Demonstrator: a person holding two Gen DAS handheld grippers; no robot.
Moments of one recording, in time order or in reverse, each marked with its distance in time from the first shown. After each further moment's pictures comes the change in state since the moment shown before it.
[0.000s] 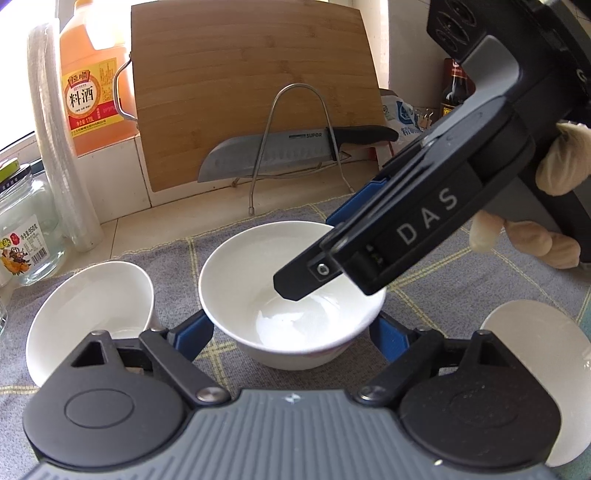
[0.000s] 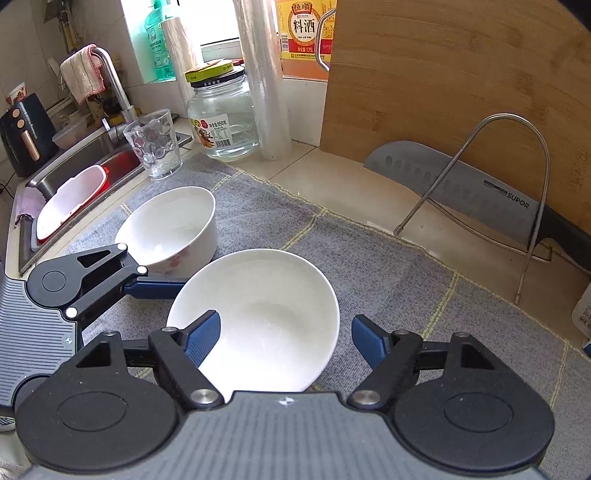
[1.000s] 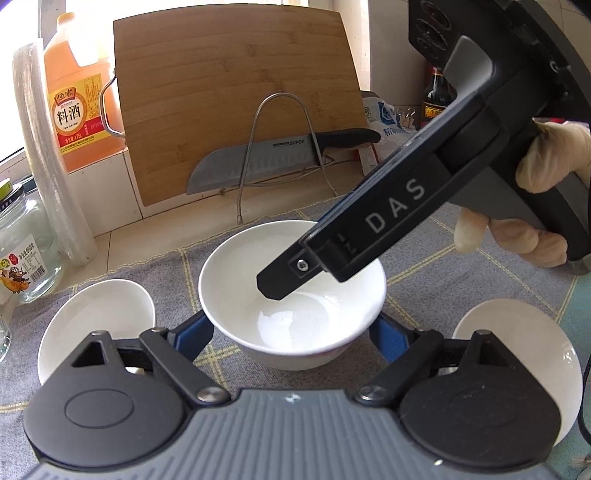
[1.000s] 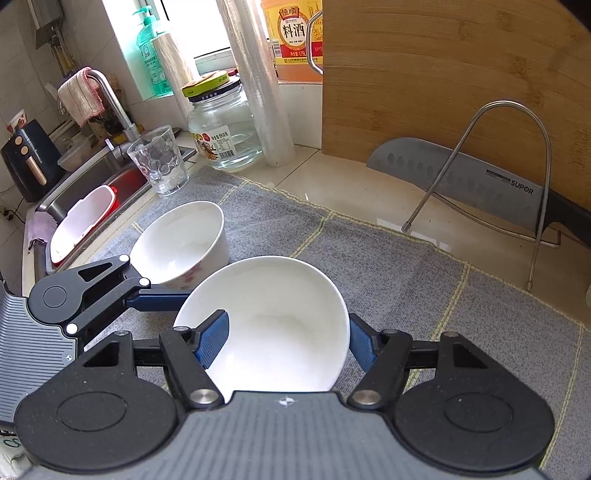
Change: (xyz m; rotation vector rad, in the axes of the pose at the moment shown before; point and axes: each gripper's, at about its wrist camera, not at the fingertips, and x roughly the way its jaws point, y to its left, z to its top) left arm -0.015 -0.006 0.008 0.047 0.013 -0.027; right arm -0.013 -0.001 0.001 0.089 -0.018 0.048
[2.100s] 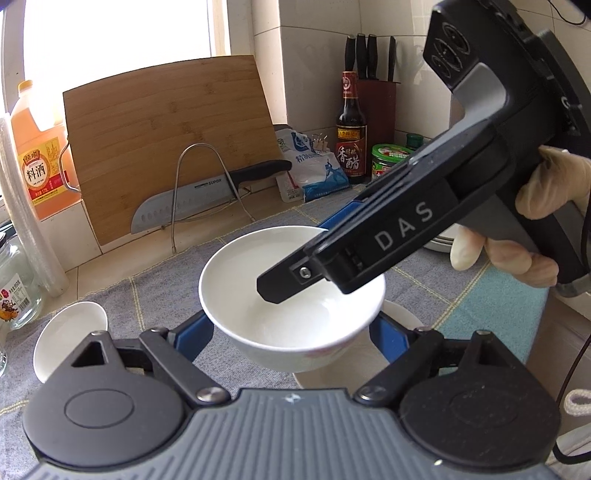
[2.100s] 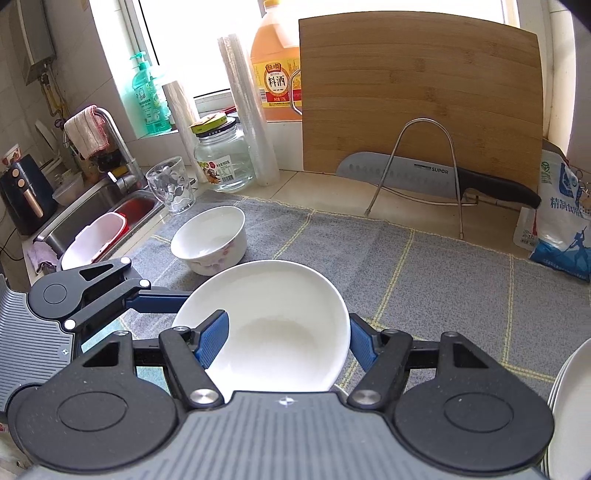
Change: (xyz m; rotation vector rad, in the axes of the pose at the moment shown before) left arm -0.082 -0.067 0.000 0.095 -0.059 -0.115; right arm -0.105 0.039 -0.075 0.073 -0.131 -0.104
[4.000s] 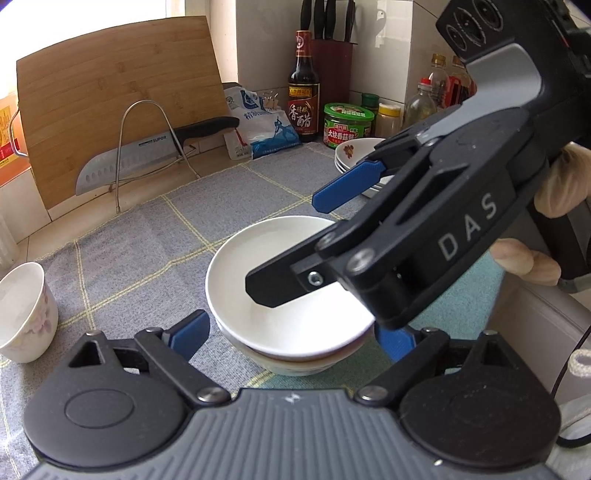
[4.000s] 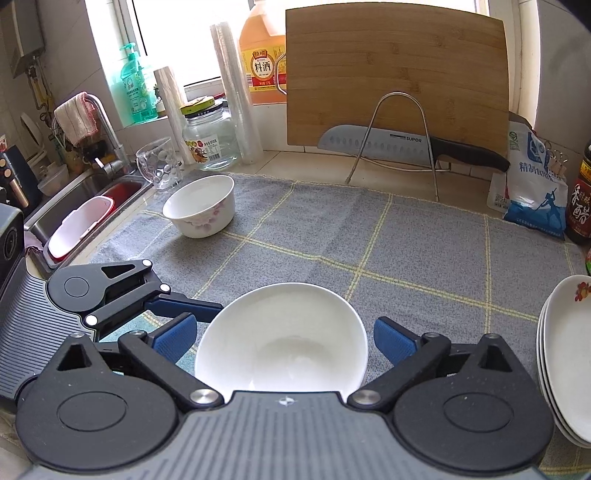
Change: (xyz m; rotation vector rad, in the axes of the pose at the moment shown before) left arm 0.011 -0.021 -0.020 0.027 0.102 -0.137; right arm -0.014 0.008 -0.046 -0.004 0.004 -0.070
